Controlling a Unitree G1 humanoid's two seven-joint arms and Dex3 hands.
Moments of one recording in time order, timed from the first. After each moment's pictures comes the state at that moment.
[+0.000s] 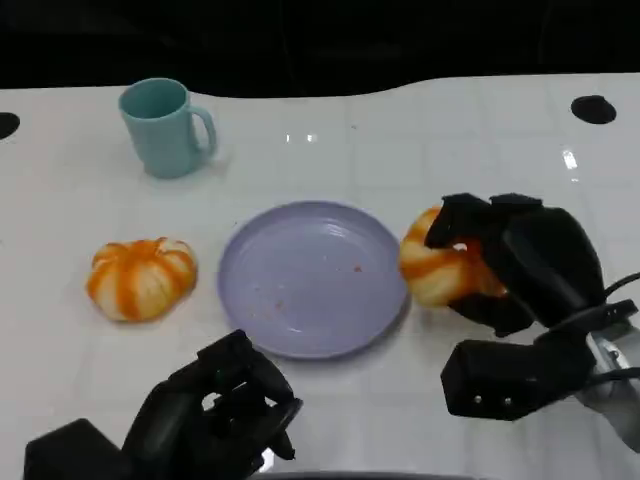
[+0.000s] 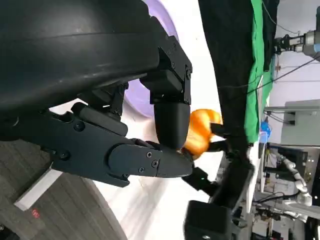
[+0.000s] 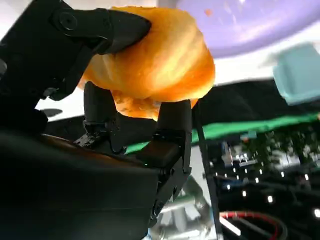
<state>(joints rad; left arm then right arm) 0.32 0.02 -0.13 -0.30 -0.19 0.02 -0.25 -0.46 -0.31 0.39 0.50 -0.74 -0.32 -0.47</state>
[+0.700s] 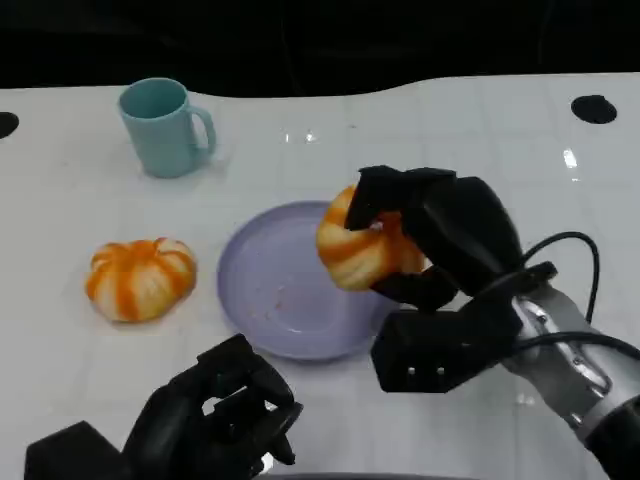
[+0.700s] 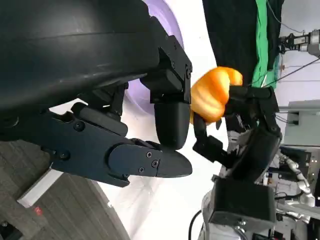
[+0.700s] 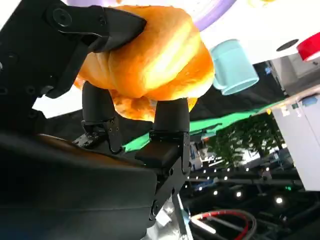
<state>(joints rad) 0.33 0.02 -0.13 -0.31 -0.19 0.03 -0.25 -0.59 -0.14 0.42 0.58 -0.72 -0.33 -0.37</state>
